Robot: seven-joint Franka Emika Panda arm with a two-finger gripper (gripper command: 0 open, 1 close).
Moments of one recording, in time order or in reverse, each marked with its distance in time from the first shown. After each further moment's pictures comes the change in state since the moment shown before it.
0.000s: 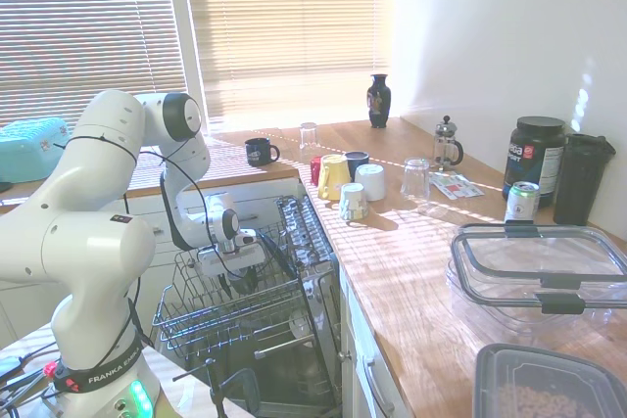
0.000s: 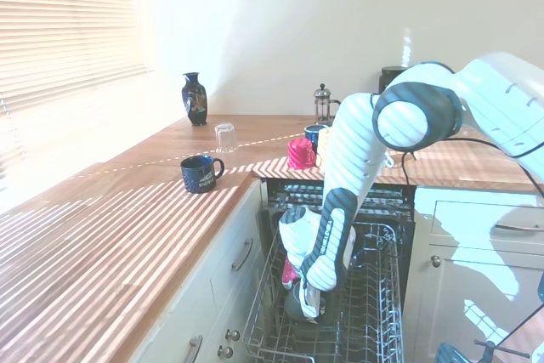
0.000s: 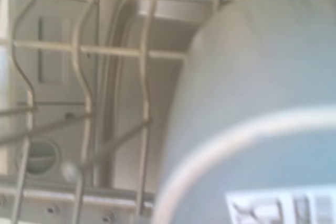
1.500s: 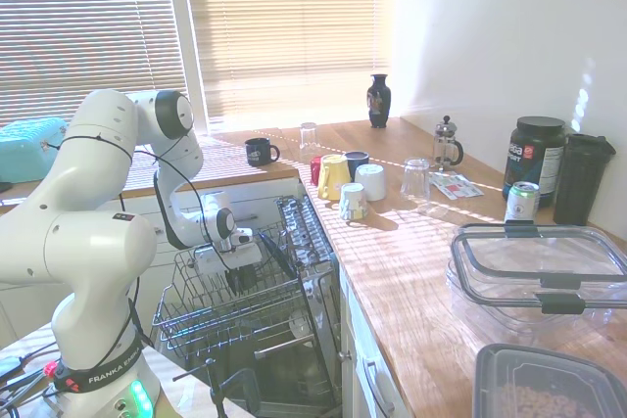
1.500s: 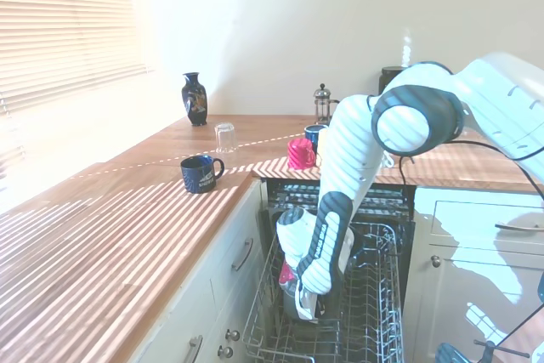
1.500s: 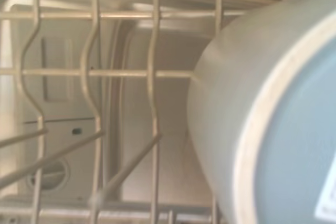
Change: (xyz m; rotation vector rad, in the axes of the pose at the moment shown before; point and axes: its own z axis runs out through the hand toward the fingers) arm -0.012 -0.007 -0.014 -0.009 0.011 0.050
